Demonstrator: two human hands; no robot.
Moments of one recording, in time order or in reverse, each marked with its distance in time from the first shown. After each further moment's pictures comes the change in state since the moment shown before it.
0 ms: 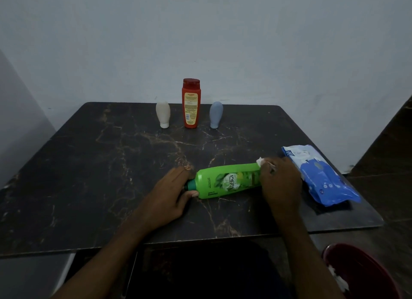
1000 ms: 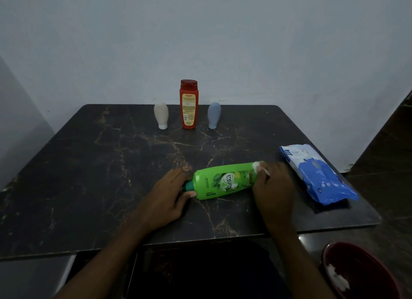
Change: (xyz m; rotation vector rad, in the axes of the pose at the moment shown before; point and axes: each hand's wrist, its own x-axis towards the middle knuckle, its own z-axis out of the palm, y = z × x) left_hand -0.001 -0.004 0.003 0.020 -0.014 -0.015; right_hand -0.023 0.000 0.010 0.125 0.051 0.013
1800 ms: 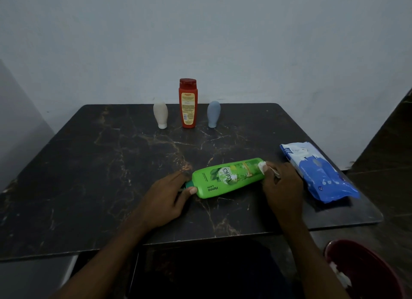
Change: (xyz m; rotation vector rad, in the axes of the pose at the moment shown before) left_hand 0.000 -0.001 0.000 0.013 -0.058 -0.067; right_hand 0.012 0.033 -0.001 0.079 -0.017 0.001
